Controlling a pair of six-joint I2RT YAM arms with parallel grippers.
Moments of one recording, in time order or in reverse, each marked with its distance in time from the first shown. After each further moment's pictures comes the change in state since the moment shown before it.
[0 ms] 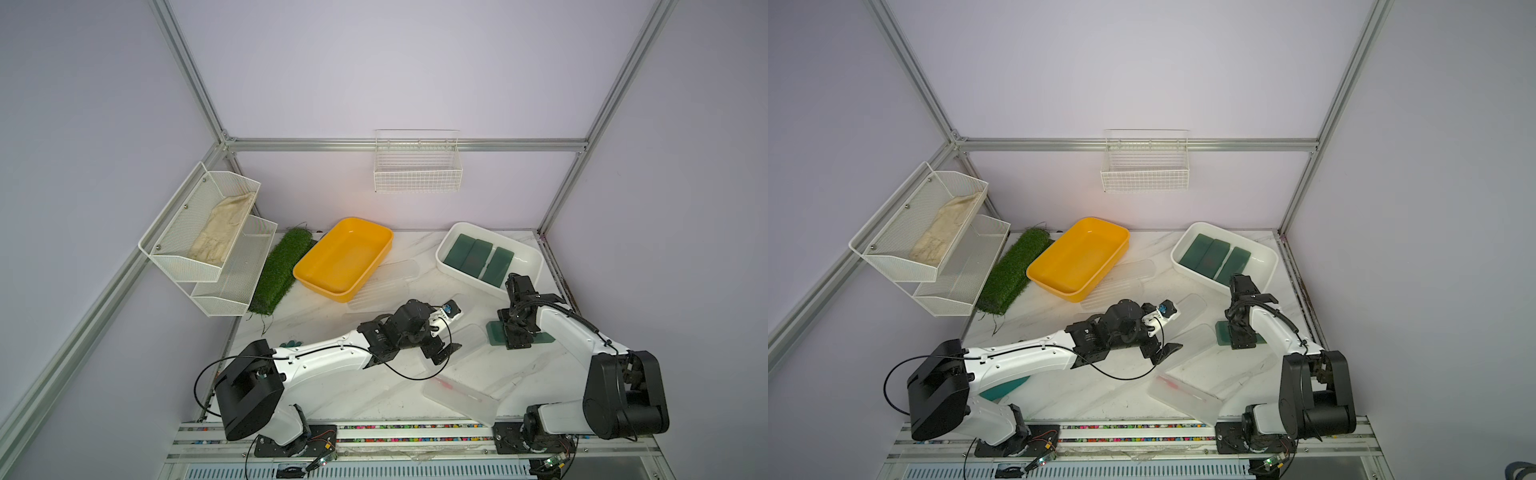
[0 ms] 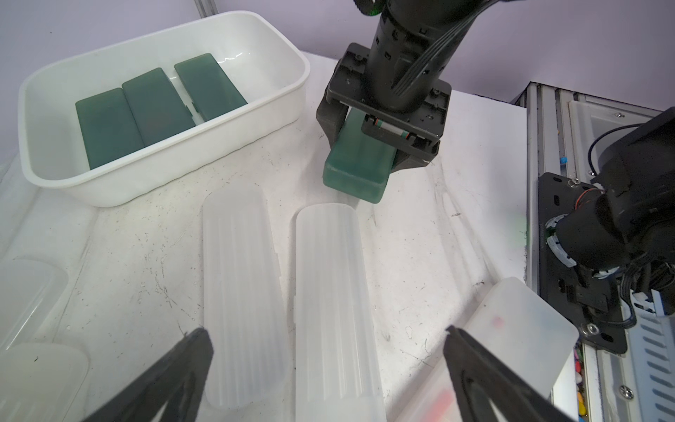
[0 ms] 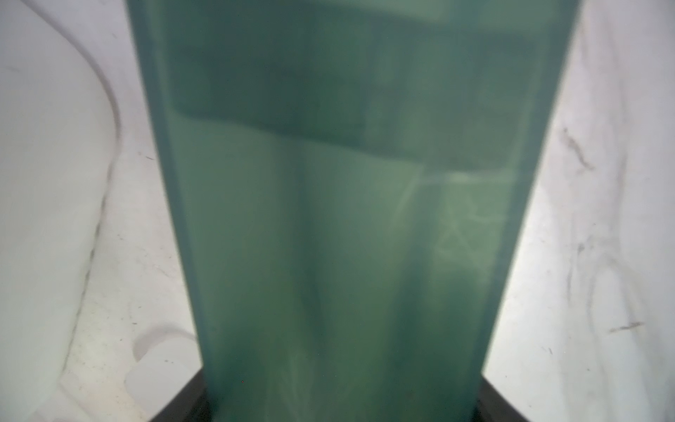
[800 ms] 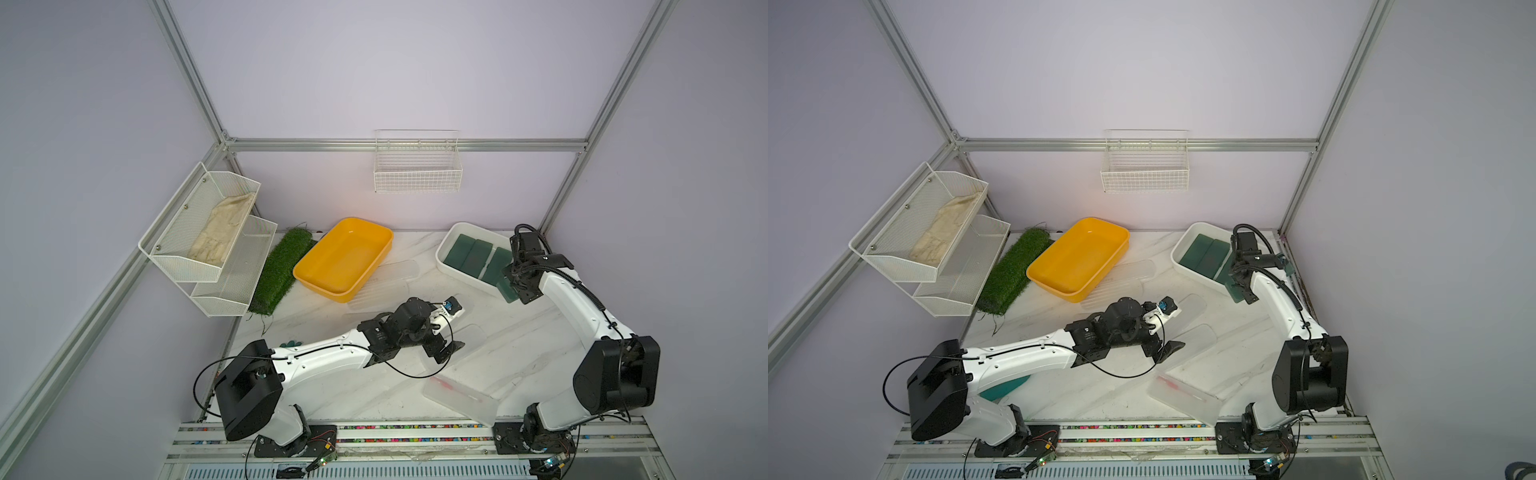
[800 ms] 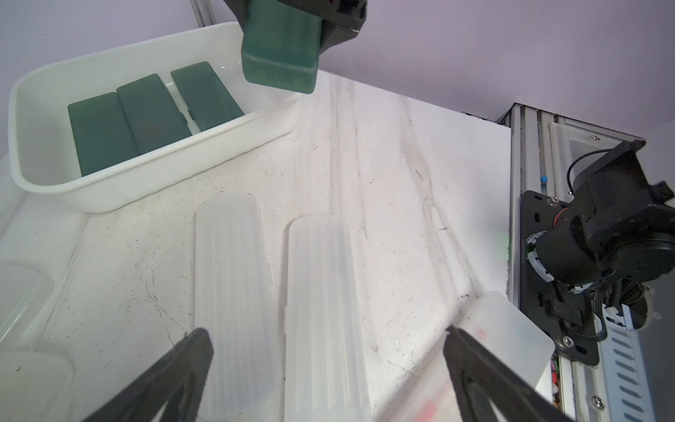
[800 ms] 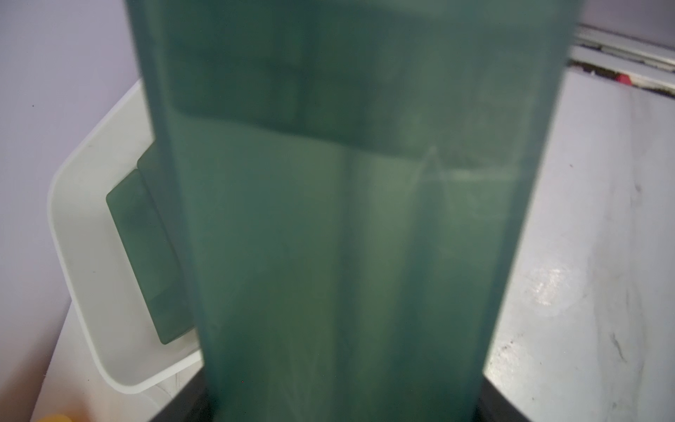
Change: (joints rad) left arm 0.003 -0.001 0.021 -0.003 0.023 -0.040; right arm 0.005 0.184 0.474 -0.047 0.232 -0.468
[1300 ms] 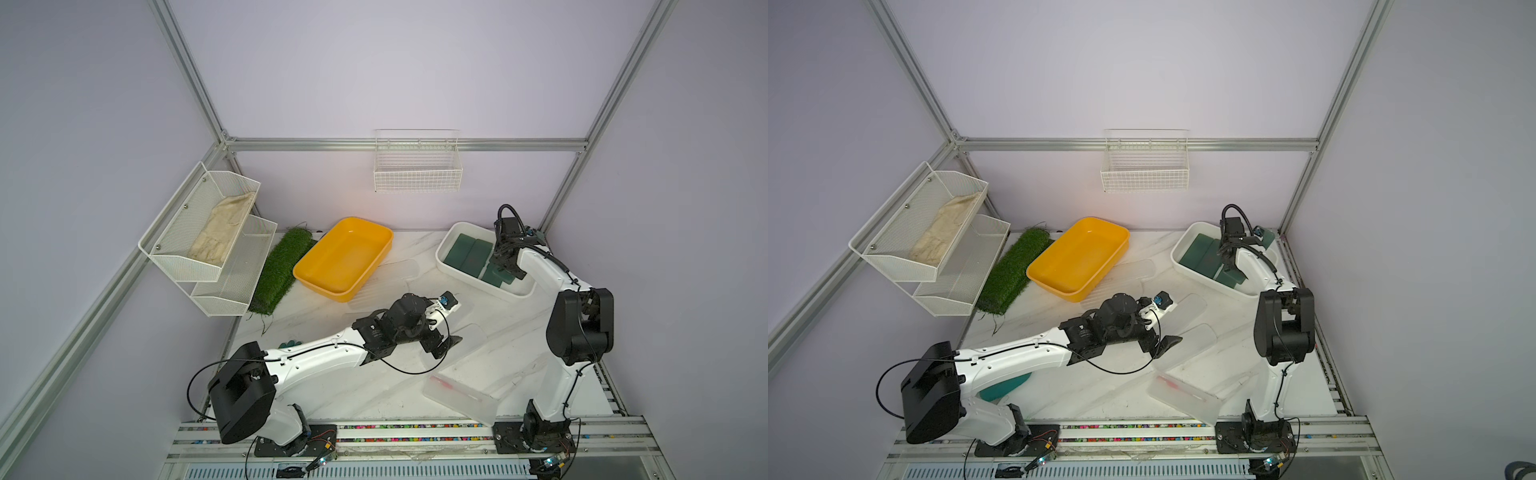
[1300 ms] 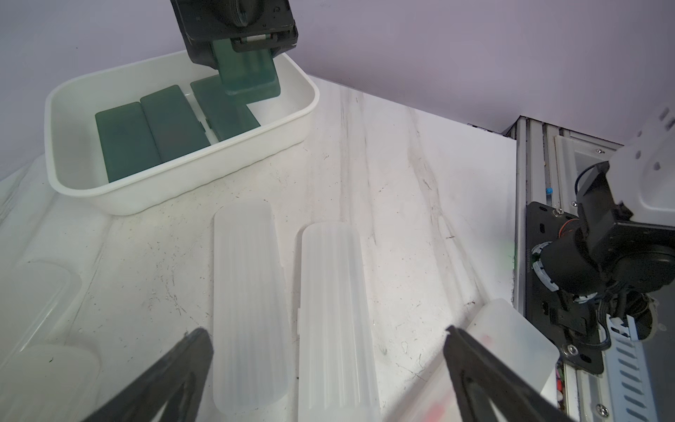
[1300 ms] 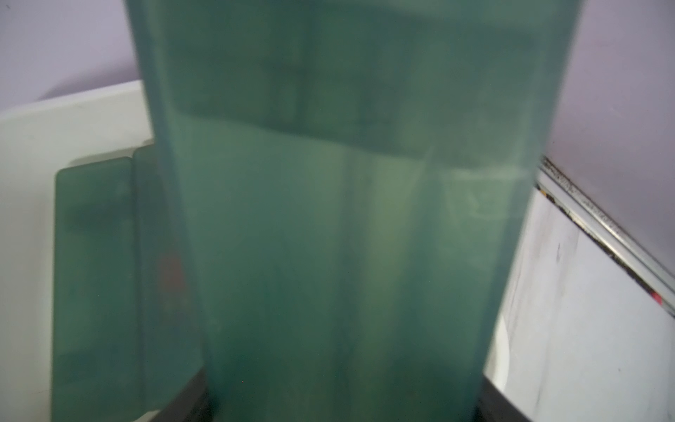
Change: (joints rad) left arm 0.026 -0.034 0.000 -0.009 -0.001 0.000; right arm 0.001 0.358 0.241 0.137 0.131 -0.454
